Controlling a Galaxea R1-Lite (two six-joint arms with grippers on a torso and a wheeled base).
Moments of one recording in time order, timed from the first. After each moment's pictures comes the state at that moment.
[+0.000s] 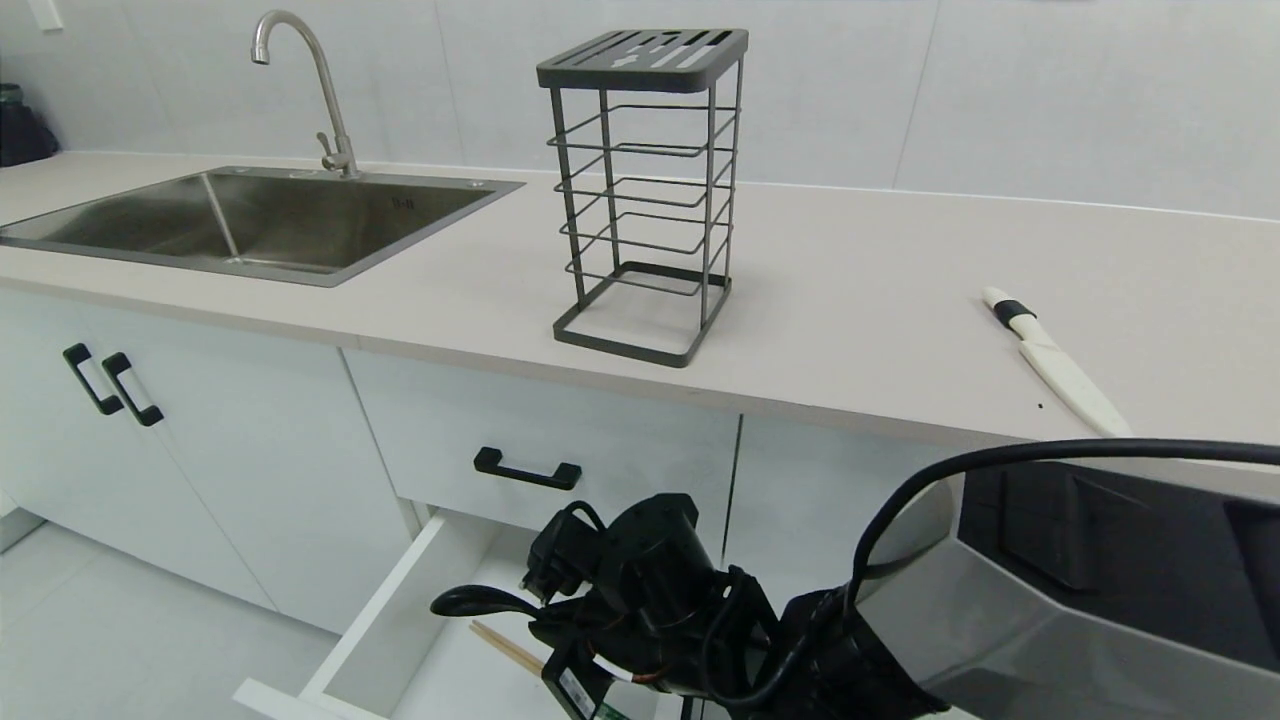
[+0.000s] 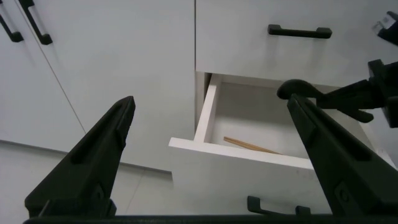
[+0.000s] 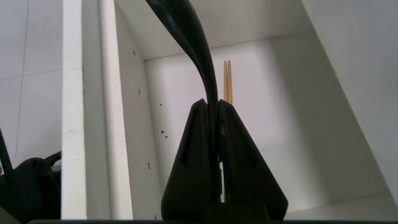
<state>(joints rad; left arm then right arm) 0.00 0.00 0.00 0.00 -0.08 0.00 1.00 2.34 -1.04 -0.72 0.12 -0.04</state>
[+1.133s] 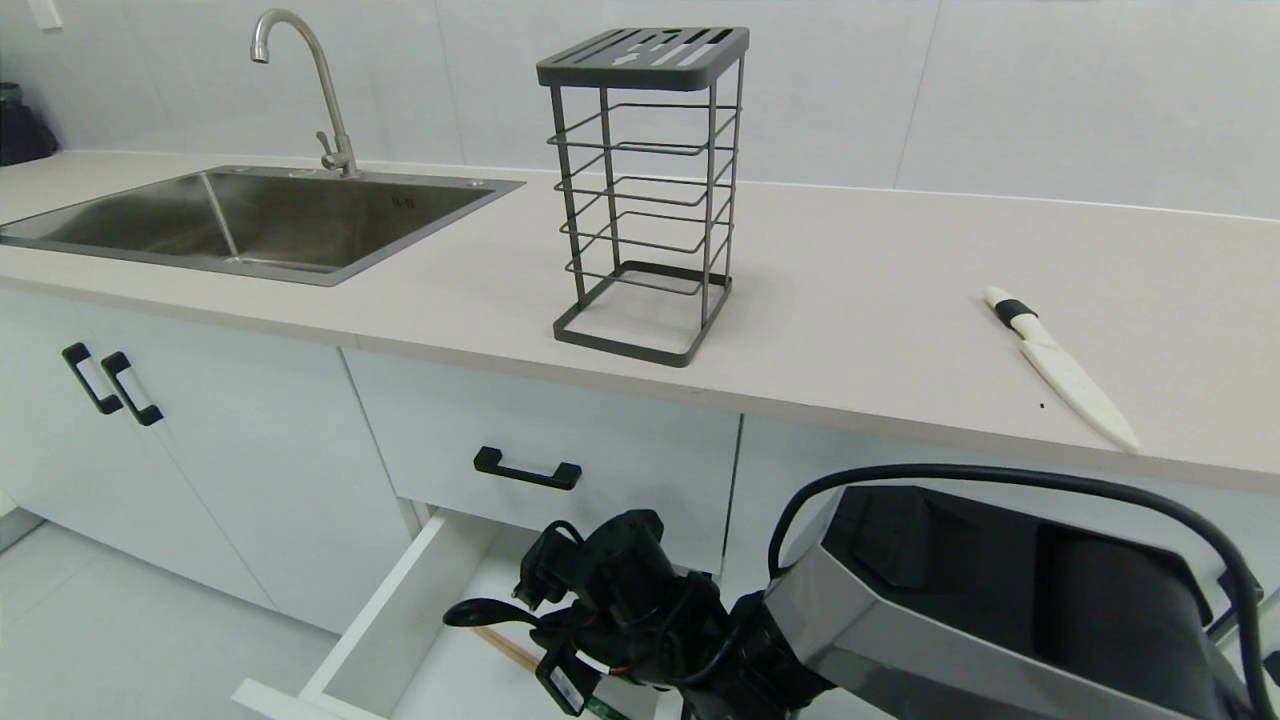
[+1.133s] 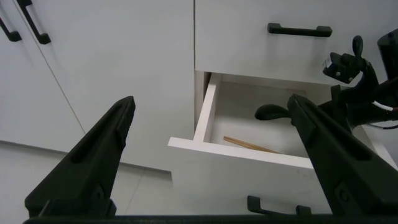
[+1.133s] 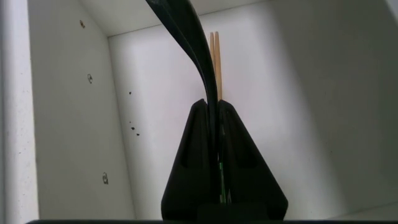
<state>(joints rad) 0.00 0.00 0.00 0.00 -0.08 0.00 0.97 2.53 -1.21 -0.67 0.12 -0.07</state>
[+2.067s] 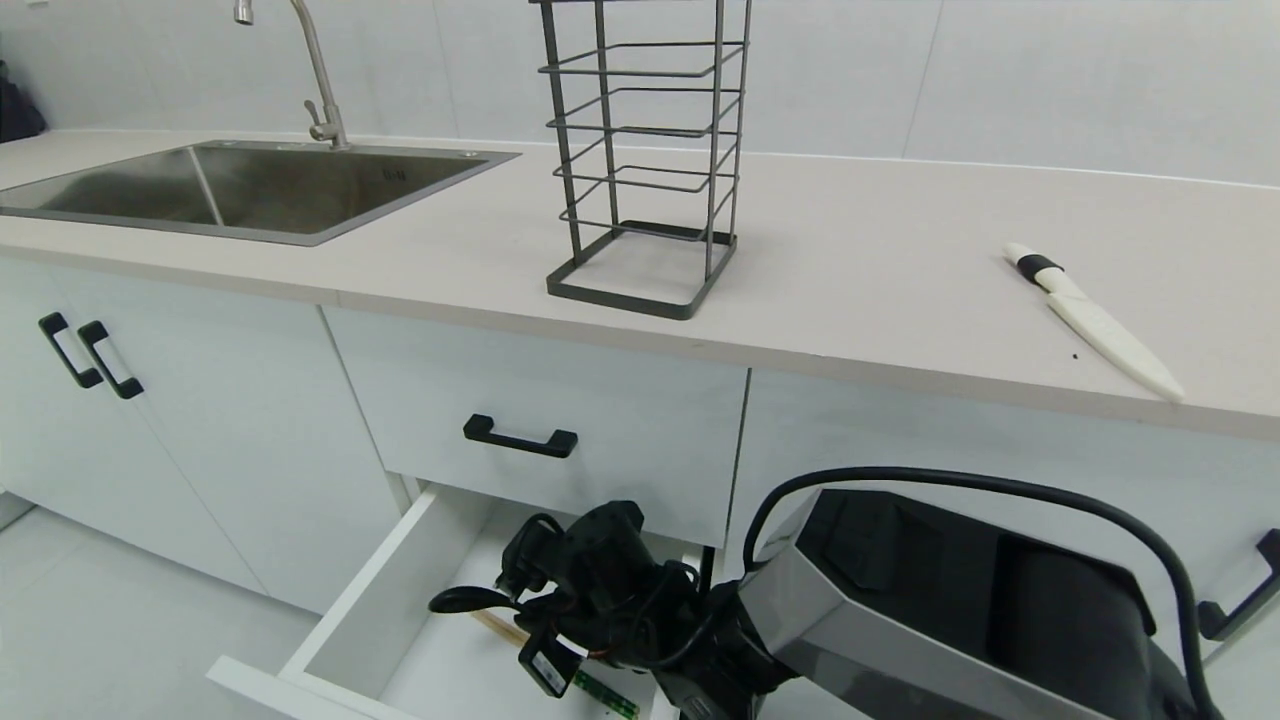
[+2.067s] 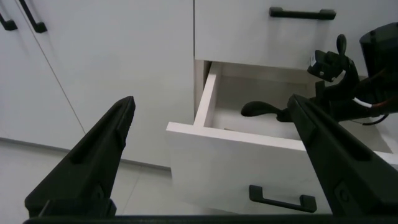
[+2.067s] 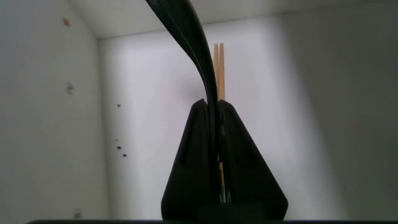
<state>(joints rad) 0.00 0.00 0.00 0.00 -0.08 0.00 0.97 2.59 -1.34 -0.63 0.12 -0.10</state>
